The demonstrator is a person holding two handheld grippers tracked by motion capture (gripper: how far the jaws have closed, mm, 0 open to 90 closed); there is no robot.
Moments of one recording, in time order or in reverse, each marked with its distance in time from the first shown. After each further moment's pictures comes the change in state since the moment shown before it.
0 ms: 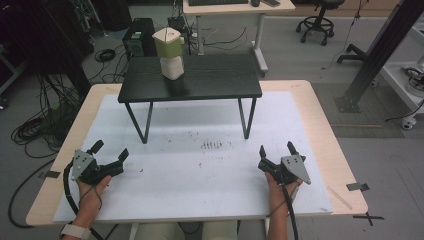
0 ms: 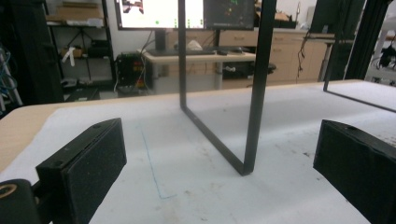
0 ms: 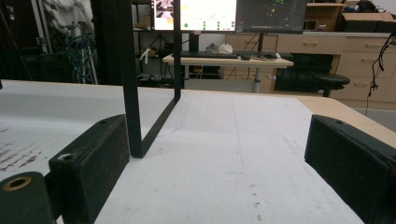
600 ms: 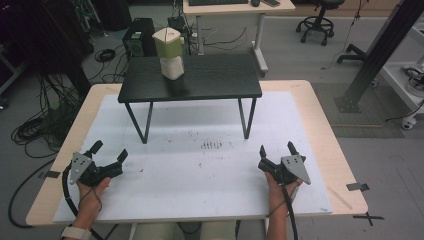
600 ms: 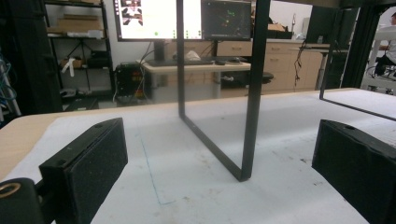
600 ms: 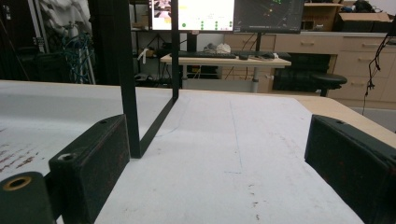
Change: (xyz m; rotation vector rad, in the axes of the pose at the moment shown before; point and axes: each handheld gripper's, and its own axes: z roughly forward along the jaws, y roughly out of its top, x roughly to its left) left arm -0.001 -0.002 -0.003 -0.029 -0.005 0.012; right arm 0.000 0.000 0.000 0.000 -0.010 -0.002
